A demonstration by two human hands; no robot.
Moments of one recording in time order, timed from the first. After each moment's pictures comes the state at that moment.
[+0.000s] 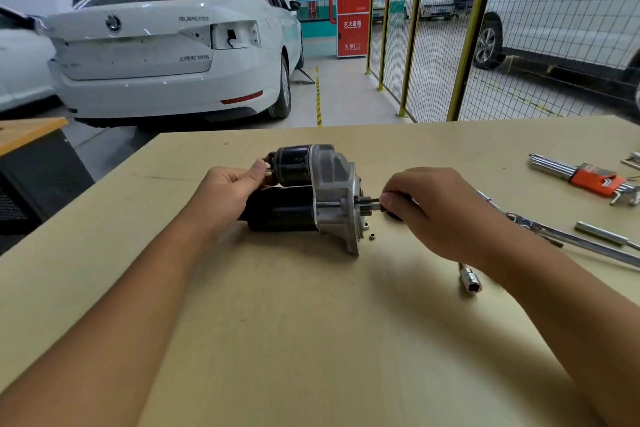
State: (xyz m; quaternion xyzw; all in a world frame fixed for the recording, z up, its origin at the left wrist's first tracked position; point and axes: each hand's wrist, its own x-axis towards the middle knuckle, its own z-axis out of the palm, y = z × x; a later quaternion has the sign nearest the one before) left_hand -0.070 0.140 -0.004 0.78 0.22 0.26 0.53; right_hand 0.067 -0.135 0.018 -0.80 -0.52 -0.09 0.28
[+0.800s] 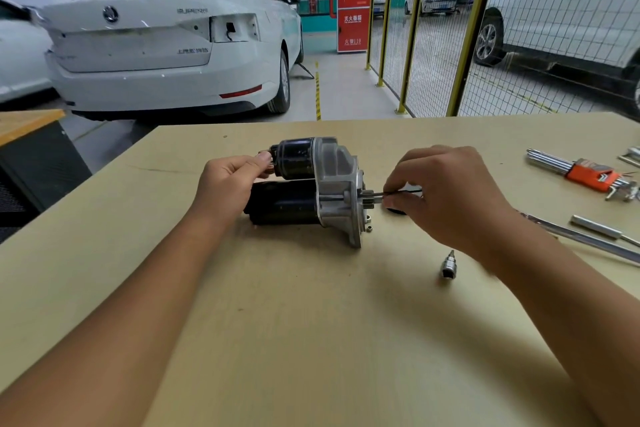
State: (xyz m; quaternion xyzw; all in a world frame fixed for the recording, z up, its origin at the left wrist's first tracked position) left_hand -0.063 0.132 -0.011 0.76 0.22 0.35 0.51; right_hand 0.063 -0.140 0.027 -0.81 -0.50 -0.20 0.23
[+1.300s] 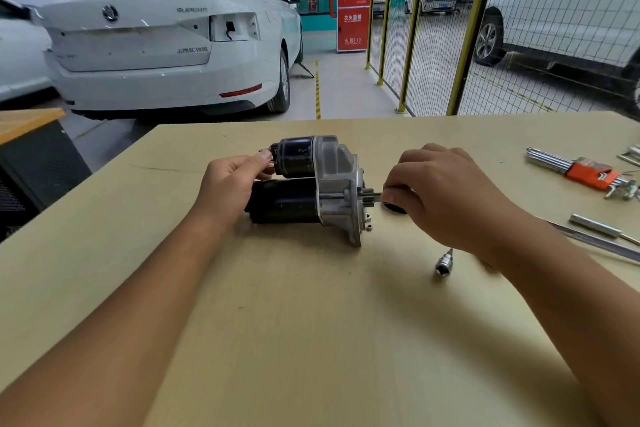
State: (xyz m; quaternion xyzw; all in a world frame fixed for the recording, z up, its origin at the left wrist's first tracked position) left_hand -0.063 0.126 -0.009 0.74 0.22 0.34 0.54; right_hand 0.065 -0.140 0.029 -0.82 -0.52 -0.17 0.14
